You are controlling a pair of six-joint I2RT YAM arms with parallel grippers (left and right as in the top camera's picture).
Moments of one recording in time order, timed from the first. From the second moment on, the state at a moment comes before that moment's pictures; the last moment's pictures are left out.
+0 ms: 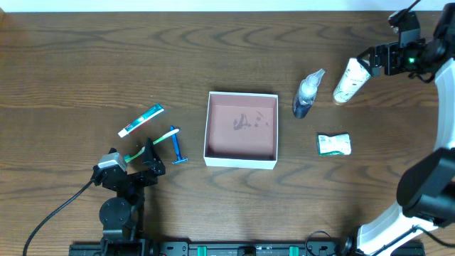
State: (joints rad) left arm 0.00 0.01 0.03 -0.12 -0.11 -0.32; right arm -0.31 1.89 1.75 -0.91 -0.51 -0.43
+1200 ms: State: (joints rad) left arm 0.00 0.01 0.03 -0.12 -0.11 -0.32; right arm -0.25 1.97 1.76 -0.88 -0.48 -0.24
